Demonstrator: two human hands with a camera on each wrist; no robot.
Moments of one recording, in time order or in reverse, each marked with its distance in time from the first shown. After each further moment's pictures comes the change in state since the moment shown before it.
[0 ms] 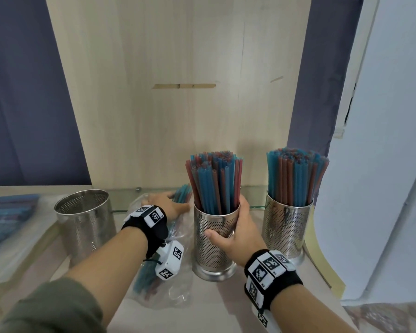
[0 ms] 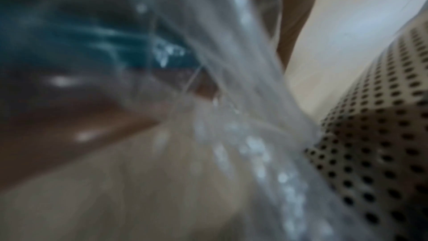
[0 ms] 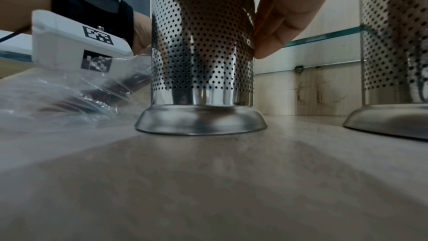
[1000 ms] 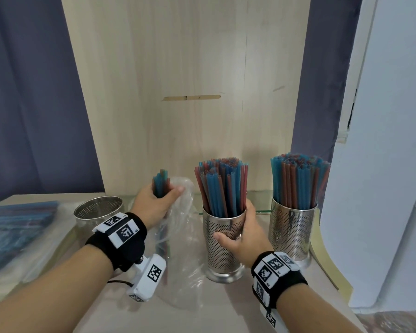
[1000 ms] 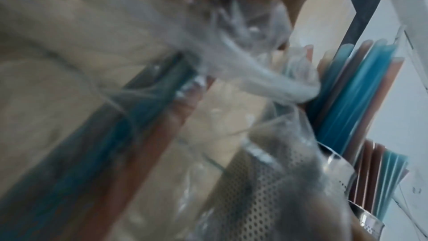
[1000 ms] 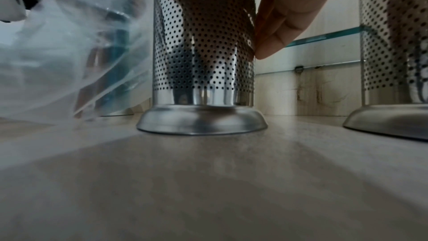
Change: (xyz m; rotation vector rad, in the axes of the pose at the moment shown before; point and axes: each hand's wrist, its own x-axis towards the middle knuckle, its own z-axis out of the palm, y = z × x) left_hand -0.138 0.049 -0.085 -0.498 0.158 0.352; right_hand 0.000 -0.002 0.000 -0.010 -0.009 0.011
